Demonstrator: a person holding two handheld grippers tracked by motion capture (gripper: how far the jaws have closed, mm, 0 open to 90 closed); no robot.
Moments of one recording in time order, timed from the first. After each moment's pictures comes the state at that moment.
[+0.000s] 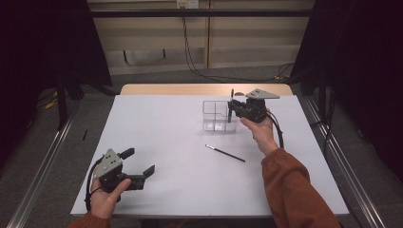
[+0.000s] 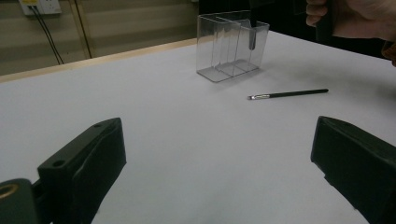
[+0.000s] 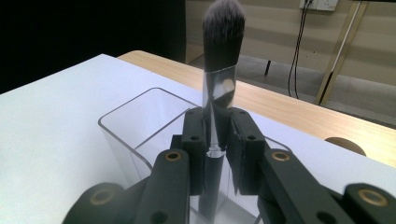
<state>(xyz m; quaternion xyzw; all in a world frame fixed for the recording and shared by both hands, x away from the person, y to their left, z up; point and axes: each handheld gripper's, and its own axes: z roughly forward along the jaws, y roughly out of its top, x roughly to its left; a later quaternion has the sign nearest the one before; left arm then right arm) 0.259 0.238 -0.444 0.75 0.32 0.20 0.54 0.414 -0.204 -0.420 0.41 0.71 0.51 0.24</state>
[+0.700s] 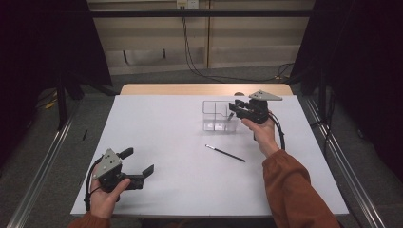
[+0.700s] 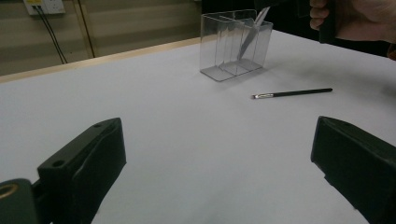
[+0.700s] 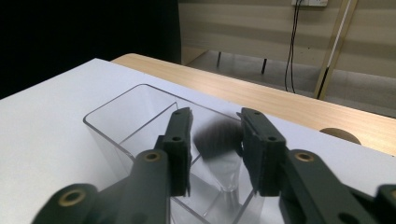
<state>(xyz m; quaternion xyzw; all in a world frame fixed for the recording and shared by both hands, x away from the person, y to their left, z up) 0.259 0.239 -0.444 0.75 0.33 0.21 0.54 0.415 -0.212 -0.427 0.43 0.69 0.52 0.24</state>
